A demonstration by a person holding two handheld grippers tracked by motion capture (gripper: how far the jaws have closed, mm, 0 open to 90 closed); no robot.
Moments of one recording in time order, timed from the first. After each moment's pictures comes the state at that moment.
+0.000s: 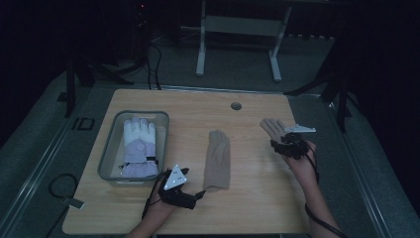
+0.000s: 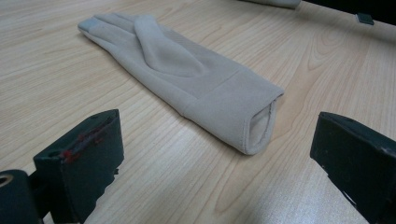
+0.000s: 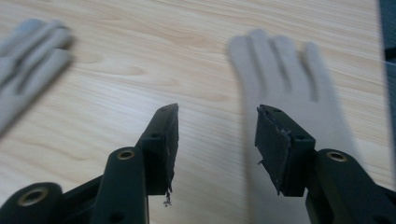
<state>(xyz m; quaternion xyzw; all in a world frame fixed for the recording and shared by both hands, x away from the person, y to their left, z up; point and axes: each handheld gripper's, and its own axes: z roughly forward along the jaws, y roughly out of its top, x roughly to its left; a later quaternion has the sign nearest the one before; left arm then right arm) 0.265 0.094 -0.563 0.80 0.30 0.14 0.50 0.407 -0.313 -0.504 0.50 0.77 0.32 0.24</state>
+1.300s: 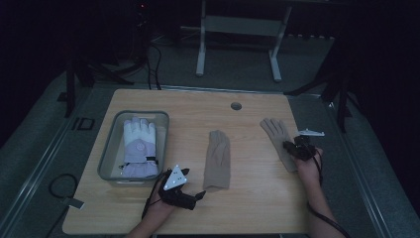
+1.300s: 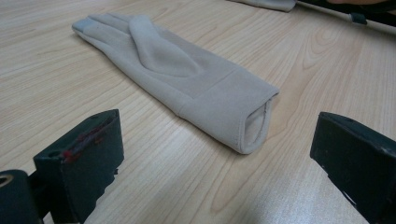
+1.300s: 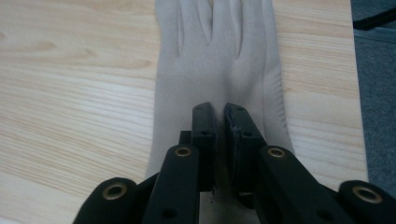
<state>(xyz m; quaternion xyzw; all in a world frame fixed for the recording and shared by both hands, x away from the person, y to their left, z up) 0.265 0.094 -0.563 0.80 0.30 0.14 0.50 0.424 -0.357 -0.544 0.55 0.73 0.32 0.22</state>
